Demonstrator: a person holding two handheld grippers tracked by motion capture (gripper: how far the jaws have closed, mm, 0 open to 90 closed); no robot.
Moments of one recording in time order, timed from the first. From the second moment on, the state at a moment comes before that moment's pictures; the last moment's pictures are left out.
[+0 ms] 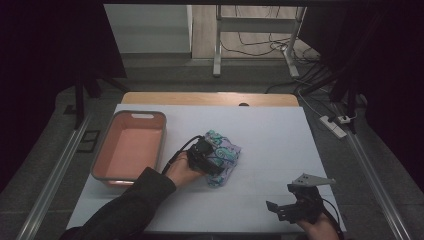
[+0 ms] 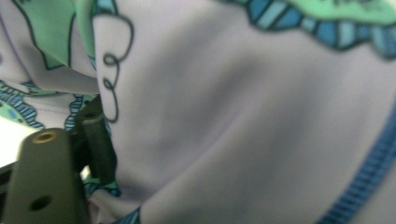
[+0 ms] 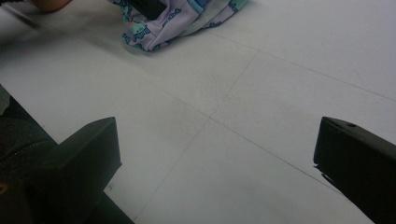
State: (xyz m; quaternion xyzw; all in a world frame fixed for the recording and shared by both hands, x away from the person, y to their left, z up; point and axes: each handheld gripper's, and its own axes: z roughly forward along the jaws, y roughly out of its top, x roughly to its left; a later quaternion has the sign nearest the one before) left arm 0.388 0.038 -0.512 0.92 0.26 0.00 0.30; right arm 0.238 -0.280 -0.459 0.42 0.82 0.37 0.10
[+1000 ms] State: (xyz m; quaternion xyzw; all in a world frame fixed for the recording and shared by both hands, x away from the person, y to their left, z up) left arm 0.383 0.044 -0.484 0.91 0.25 0.02 0.34; right arm 0.238 -0.280 -0.458 0.42 0.82 0.37 0.10
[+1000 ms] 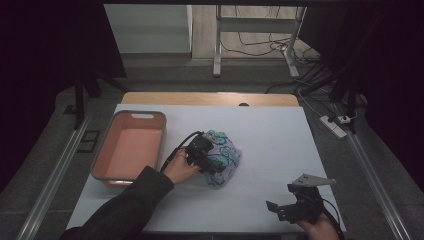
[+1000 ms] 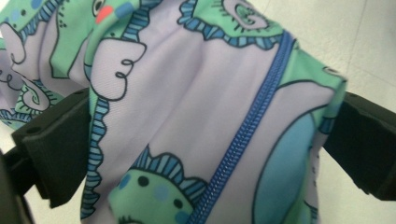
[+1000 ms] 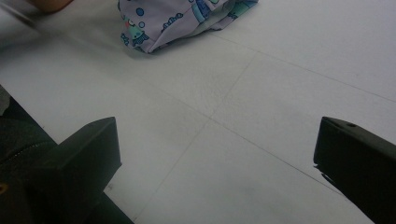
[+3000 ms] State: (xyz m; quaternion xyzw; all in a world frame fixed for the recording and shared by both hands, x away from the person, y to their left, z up) left arm 0.352 0.113 -0.441 0.86 0.26 0.00 0.44; right arm 0.237 -0.280 -0.458 0.42 0.82 0.37 0.10
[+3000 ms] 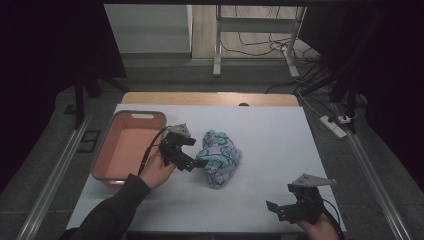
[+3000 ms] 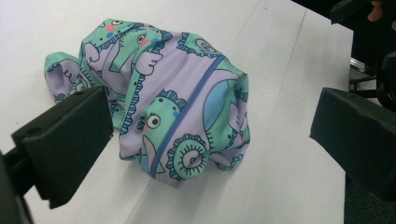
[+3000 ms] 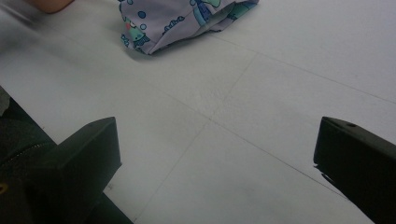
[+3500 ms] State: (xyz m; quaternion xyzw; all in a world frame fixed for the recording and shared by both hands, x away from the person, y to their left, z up) left arm 0.340 0.125 -0.440 0.86 0.25 -0.02 0.45; right arm 0.237 -0.279 -0.458 0.42 0.82 0.37 0.11
